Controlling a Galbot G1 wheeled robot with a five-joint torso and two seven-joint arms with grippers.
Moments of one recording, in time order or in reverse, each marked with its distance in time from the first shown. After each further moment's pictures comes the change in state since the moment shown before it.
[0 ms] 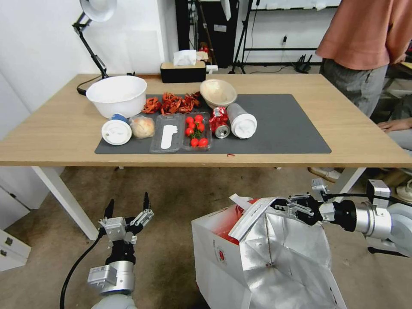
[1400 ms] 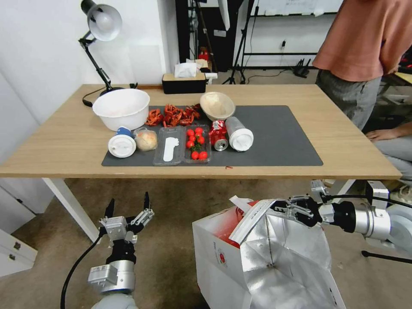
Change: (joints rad) left arm -0.005 0.003 0.005 0.003 0.002 0.004 -0.004; right arm 0.000 -0.003 -0.010 -0.006 -0.010 0.002 -0.004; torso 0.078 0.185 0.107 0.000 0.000
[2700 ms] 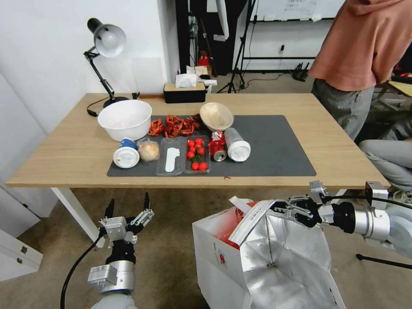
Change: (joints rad) left arm 0.001 0.006 -0.003 0.003 -0.006 -0.002 0.001; right arm -0.002 0.004 -0.002 0.002 -0.004 0.002 0.001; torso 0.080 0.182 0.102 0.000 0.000
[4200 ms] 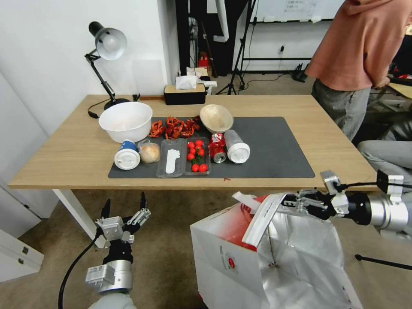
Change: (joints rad) left arm -0.007 0.007 -0.011 0.002 -0.002 -0.012 -0.025; right arm -0.028 -0.172 0.068 -0.008 0.264 -0.038 -0.057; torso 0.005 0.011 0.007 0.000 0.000
